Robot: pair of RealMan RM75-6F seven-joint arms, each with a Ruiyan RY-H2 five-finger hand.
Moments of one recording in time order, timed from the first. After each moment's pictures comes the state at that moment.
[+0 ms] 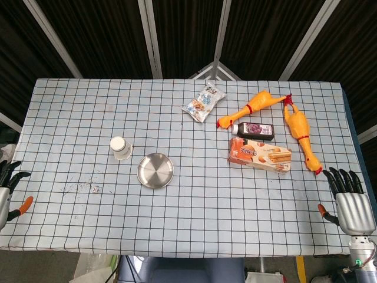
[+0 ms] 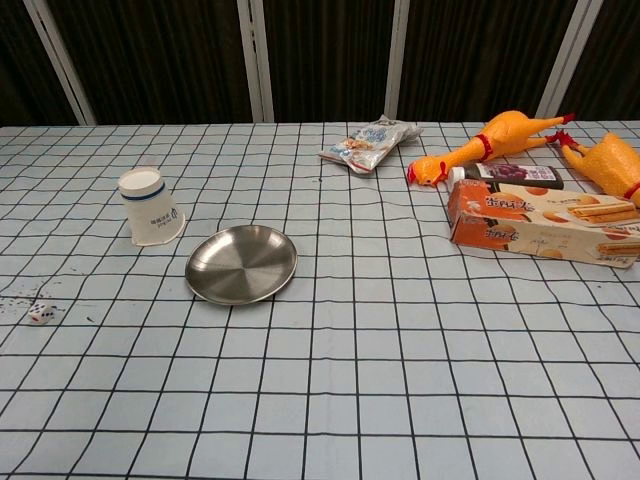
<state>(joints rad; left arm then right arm) -0.07 -1.12 -0.06 -1.61 1.49 1.54 0.11 0.09 -1.16 0.07 -1.56 -1.46 1.45 -0.10</state>
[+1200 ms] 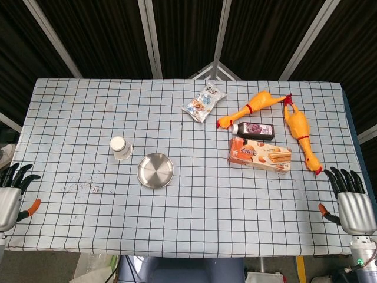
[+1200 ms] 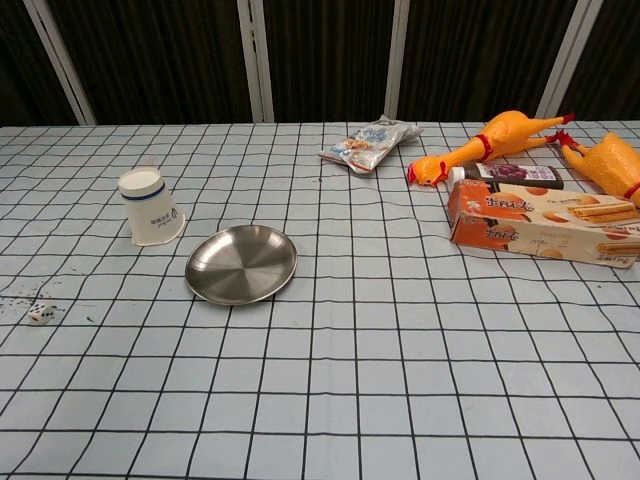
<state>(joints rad) -0.10 -1.15 -0.04 -1.60 1.49 1.47 0.15 0.09 -1.15 0.08 -1.56 -1.46 1.45 -0.08</state>
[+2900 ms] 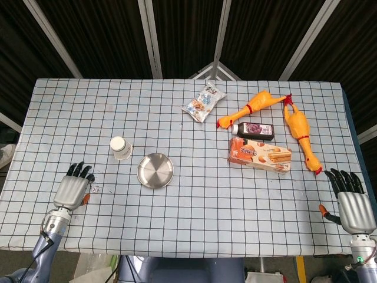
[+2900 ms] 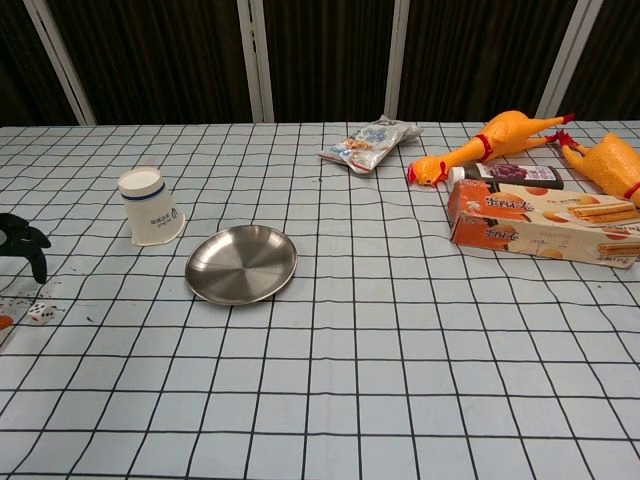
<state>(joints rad) -0.34 -1.49 -0.07 -1.43 1.27 1.14 0.54 0.10 -1.16 0.08 -1.53 -1.42 1.40 -0.04</state>
